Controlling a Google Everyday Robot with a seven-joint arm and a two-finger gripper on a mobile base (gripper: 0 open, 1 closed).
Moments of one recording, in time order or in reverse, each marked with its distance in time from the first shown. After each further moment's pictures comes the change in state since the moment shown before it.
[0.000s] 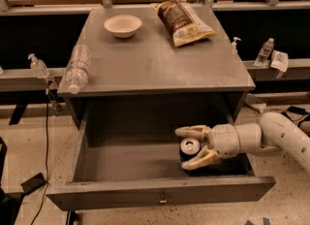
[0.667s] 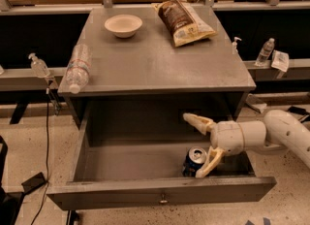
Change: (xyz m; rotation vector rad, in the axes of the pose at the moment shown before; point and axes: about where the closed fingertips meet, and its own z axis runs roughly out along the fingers) arm -0.016 -0.002 -0.007 0.012 -0.019 -0.001
